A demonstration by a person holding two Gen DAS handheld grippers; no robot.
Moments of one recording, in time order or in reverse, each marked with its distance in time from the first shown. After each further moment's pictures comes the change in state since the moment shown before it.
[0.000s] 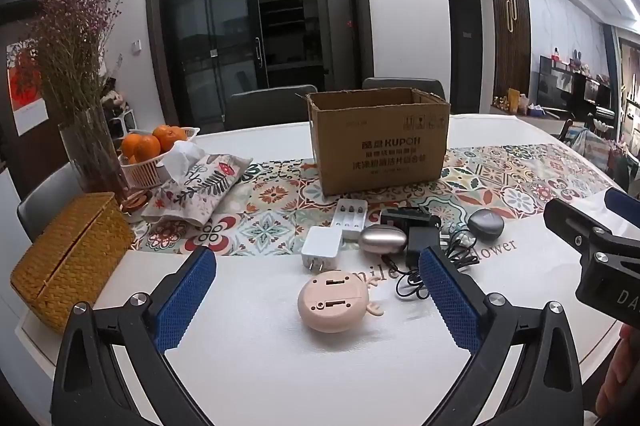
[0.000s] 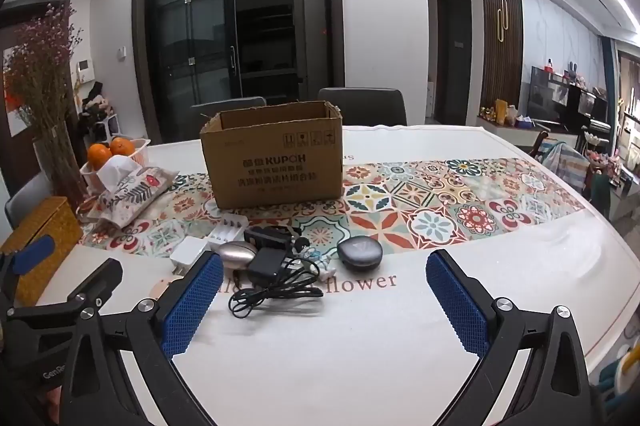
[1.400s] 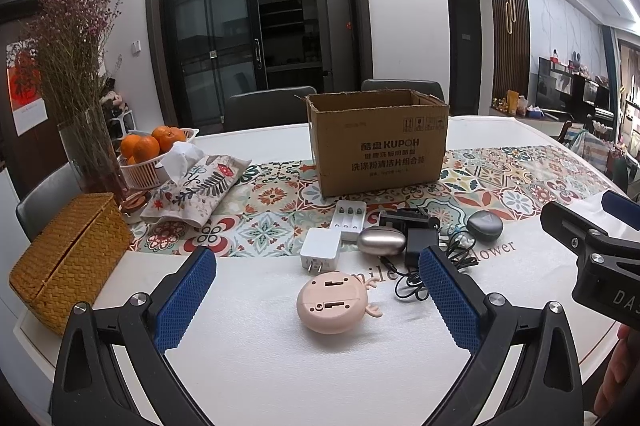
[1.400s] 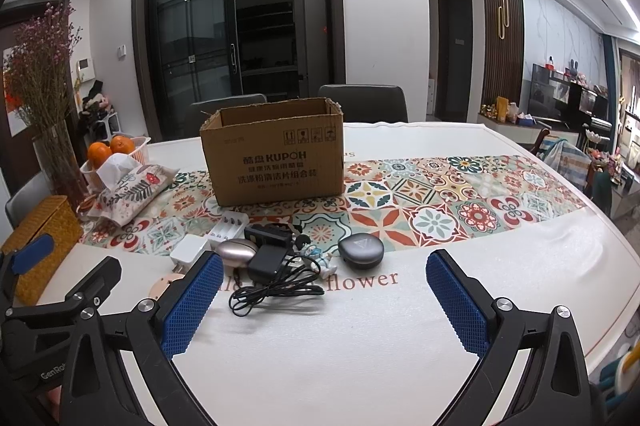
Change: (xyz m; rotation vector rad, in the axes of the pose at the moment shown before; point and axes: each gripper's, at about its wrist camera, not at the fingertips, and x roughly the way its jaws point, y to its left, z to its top) left arm 0.000 0.002 0.000 -0.004 -0.014 -0.012; right arm 0.001 0.000 -0.001 -0.002 0.002 -0.006
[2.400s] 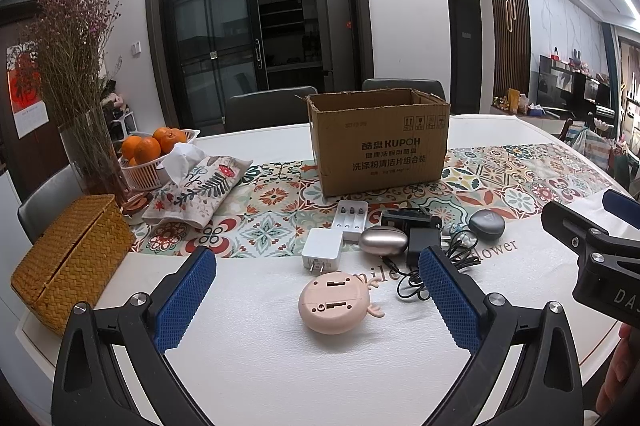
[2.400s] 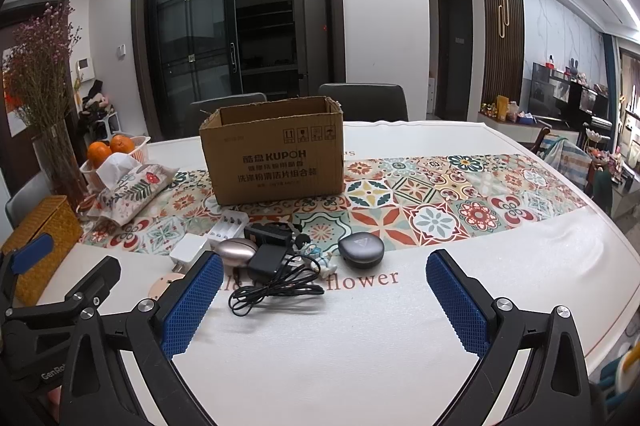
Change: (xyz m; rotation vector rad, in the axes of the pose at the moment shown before) left arm 0.000 -0.001 -0.001 0.007 -0.001 0.008; right arm 0.002 0.000 -0.002 0.002 0.005 0.004
